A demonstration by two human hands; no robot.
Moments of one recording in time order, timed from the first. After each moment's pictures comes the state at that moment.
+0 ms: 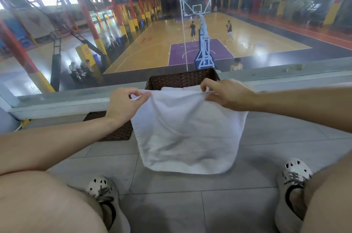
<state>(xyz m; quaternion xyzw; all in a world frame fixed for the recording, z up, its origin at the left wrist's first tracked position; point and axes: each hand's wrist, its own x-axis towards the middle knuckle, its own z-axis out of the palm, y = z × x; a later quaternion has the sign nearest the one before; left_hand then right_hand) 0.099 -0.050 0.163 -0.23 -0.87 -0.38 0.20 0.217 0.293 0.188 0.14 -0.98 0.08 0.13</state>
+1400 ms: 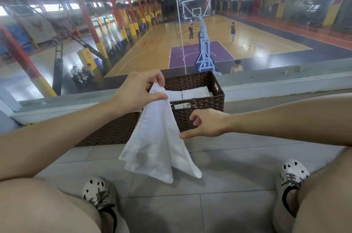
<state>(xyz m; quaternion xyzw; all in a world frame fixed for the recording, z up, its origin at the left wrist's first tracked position) 0.146 -0.004 0.244 -0.42 -0.86 -0.27 0.12 0.228 0.241 0.151 0.02 -0.96 0.24 -0.13</state>
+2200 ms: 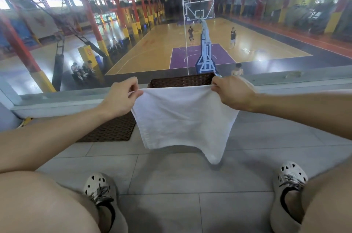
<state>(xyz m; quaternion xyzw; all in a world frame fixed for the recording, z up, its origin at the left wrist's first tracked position) 0.100 -0.067 0.202 -0.29 -0.91 -0.24 0.16 0.207 0.306 0.193 0.05 -0.98 0.02 0.21</state>
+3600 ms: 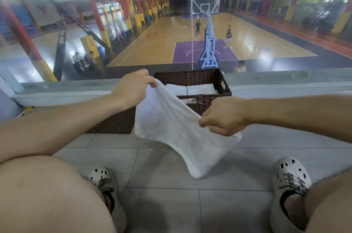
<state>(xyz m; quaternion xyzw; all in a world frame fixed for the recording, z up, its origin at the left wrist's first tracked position) 0.094 -0.040 0.207 -0.31 -0.93 -0.04 0.18 0.225 0.260 0.177 0.40 -0.89 -0.23 0.01</state>
